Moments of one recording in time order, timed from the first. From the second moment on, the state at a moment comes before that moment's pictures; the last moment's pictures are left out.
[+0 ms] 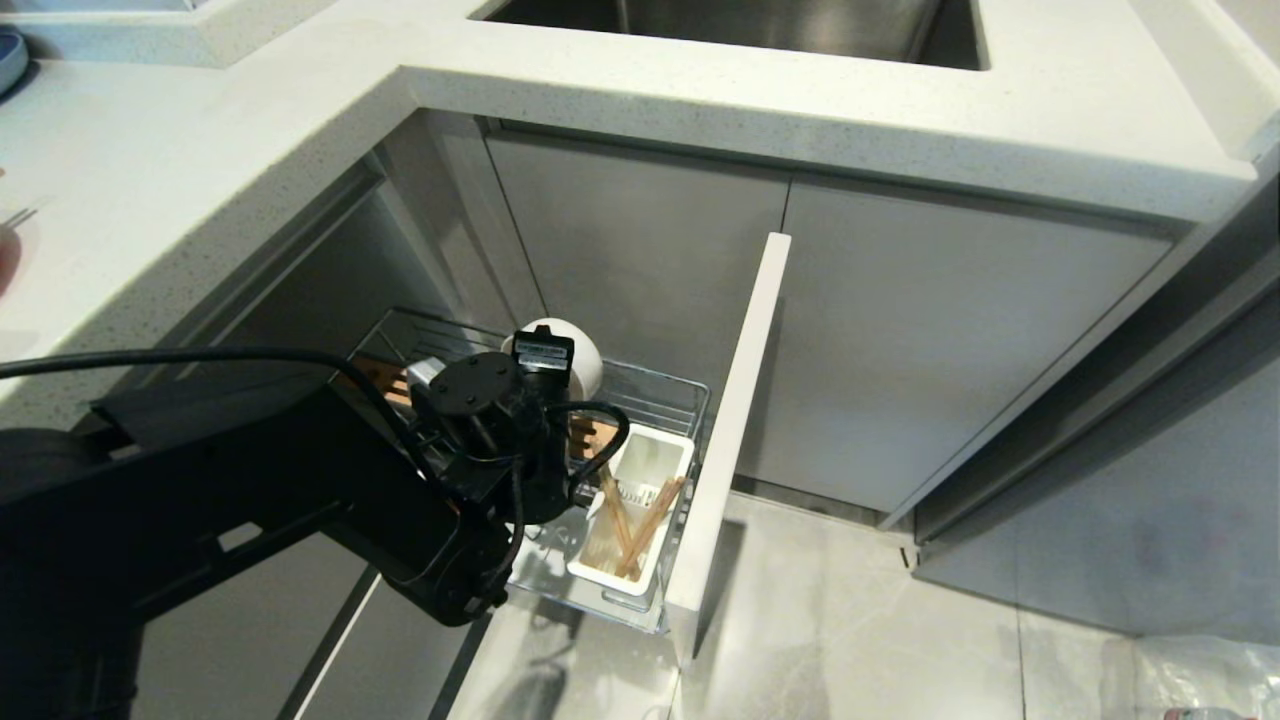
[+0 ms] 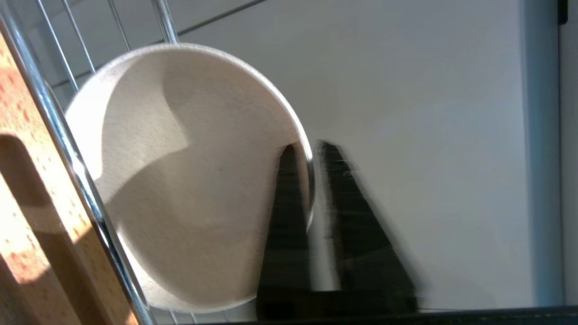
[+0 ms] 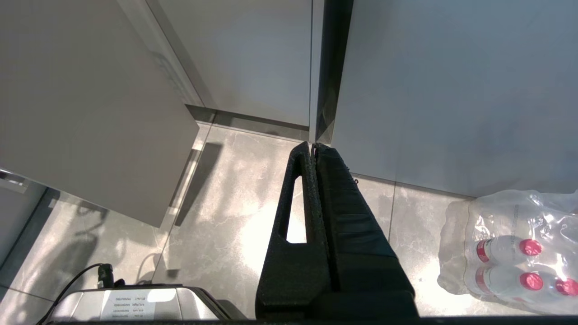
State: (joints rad) left arm -0.57 2.14 -0.92 -1.52 0.67 -1.07; right arm 0.00 0.00 0.00 0.00 -0.02 0.05
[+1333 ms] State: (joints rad) left arm -0.64 1.83 -0.62 -1.52 0.59 -0.94; right arm 0.00 0.00 0.00 0.00 -0.02 0.05
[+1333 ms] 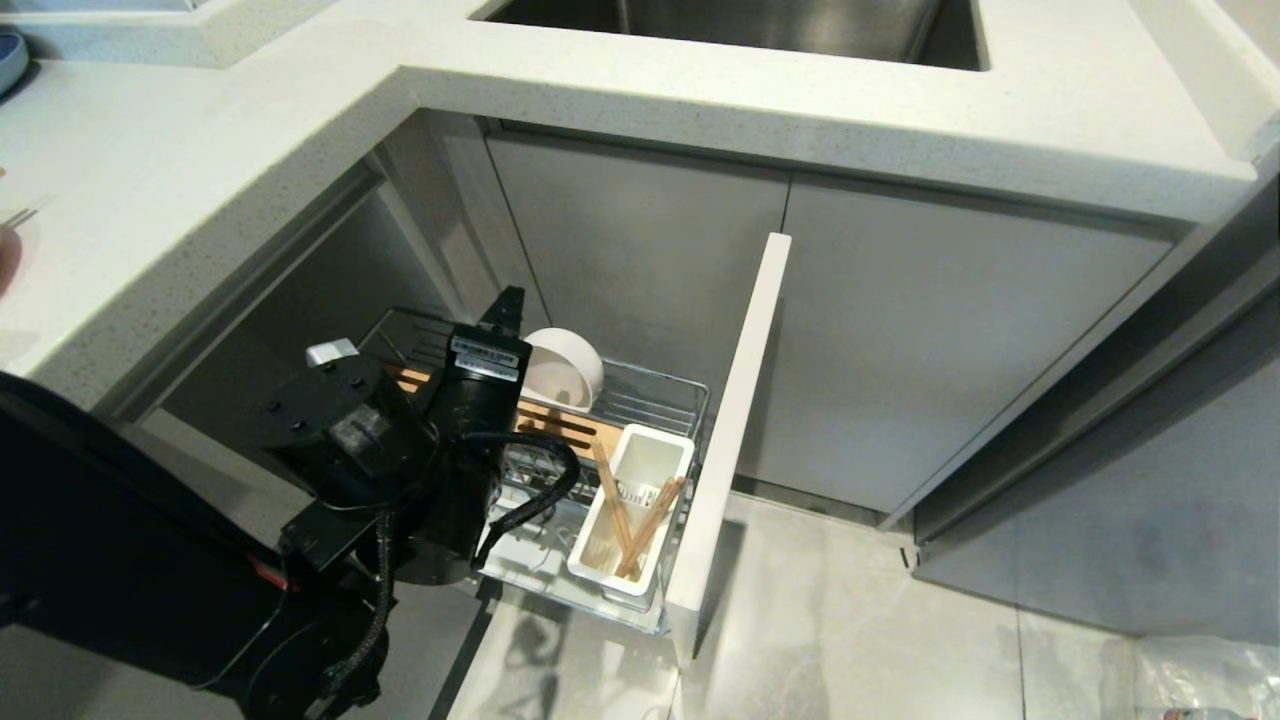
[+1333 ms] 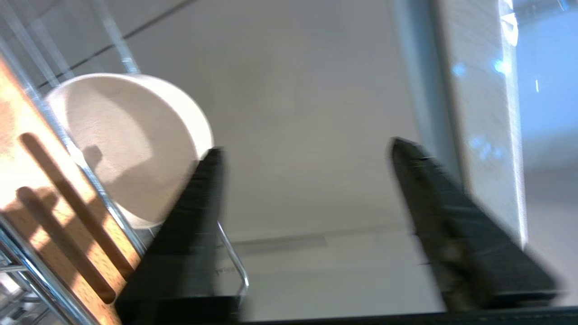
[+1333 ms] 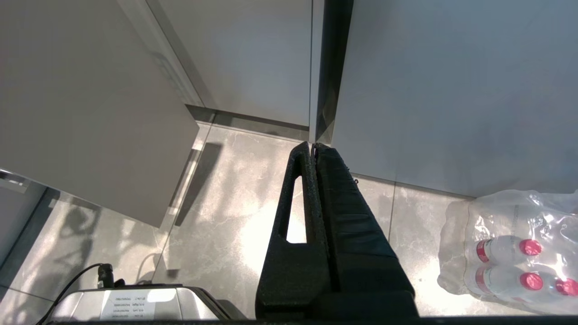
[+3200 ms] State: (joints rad) left arm -0.13 1.13 -0.83 -0.74 -0.52 0.07; right arm 0.00 0.00 0.00 0.00 -0.02 0.05
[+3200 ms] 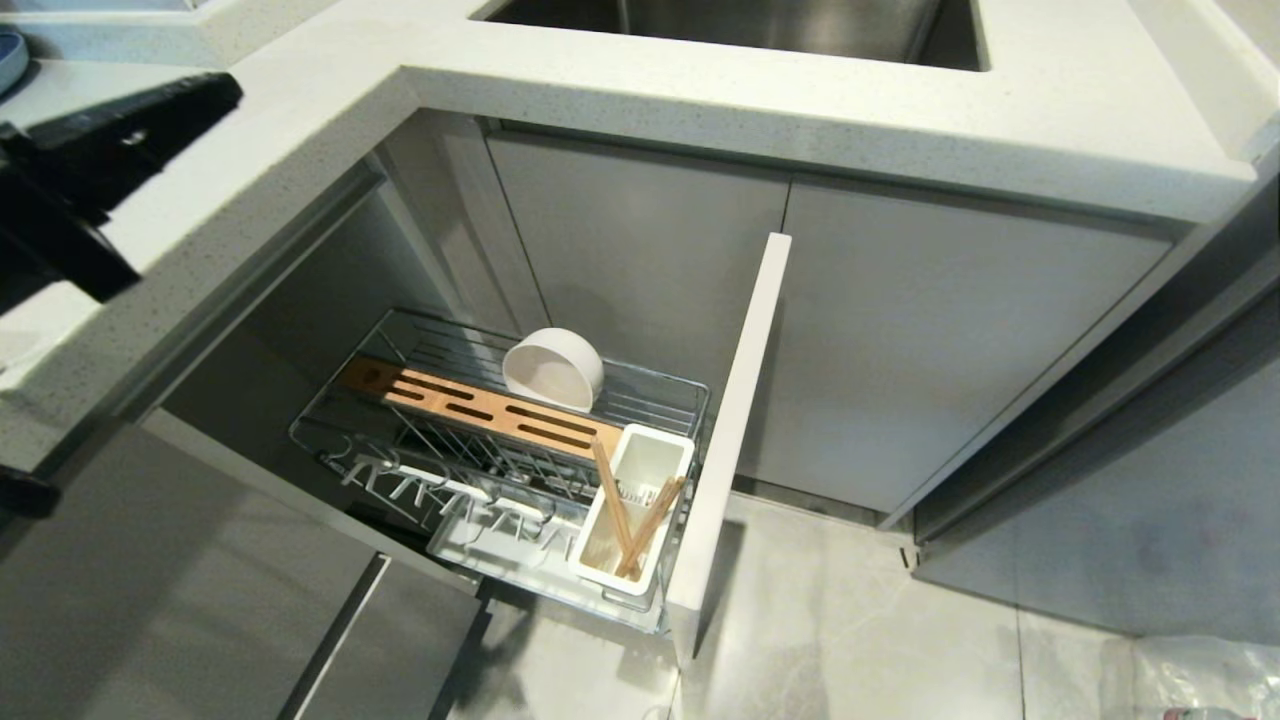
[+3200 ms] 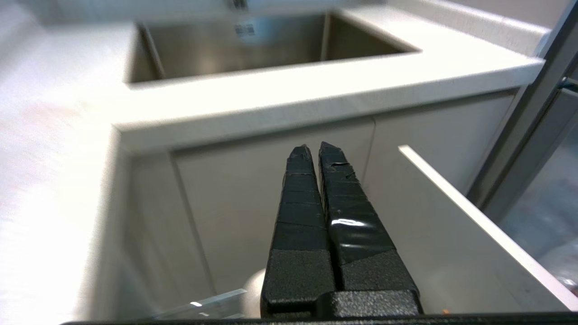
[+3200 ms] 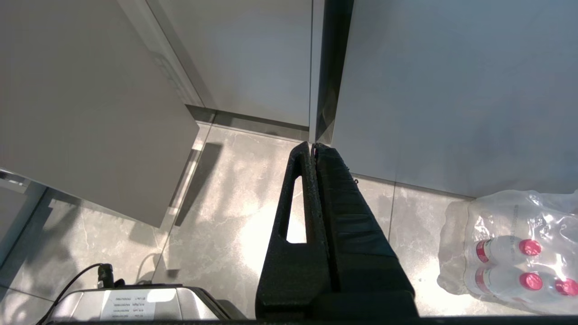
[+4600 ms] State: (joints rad) left arm 0.09 0.88 -1.51 0.45 0.04 0.31; right arm 0.00 0.00 0.00 0.00 -0.02 0.05
